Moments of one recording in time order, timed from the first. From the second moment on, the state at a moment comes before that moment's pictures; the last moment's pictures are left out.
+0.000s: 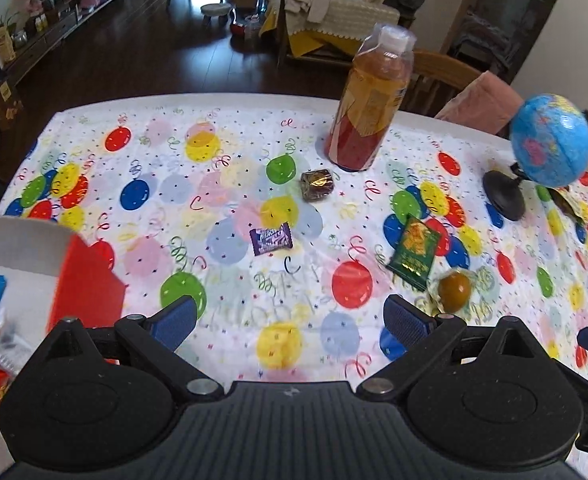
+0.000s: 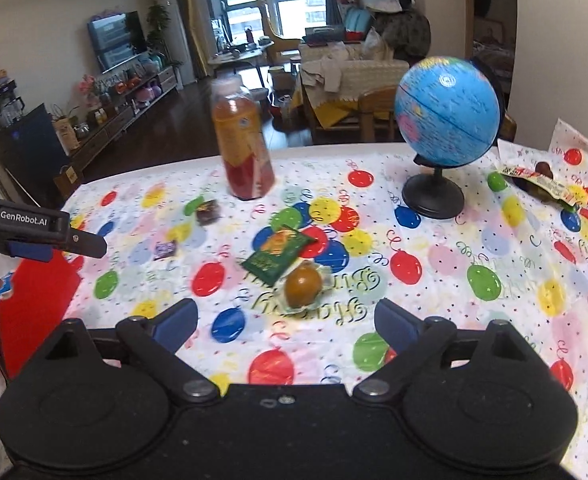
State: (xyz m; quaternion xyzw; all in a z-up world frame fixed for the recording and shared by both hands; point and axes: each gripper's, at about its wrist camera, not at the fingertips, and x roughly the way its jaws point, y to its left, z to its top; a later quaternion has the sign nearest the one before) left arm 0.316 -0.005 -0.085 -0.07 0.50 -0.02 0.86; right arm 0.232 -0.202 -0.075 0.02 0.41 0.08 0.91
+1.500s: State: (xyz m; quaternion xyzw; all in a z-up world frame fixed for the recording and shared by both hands) left arm 0.426 -0.008 -0.183 -0.08 0.54 0.06 0.83; right arm 0.331 -0.200 -0.171 0.05 0.47 0.07 0.88
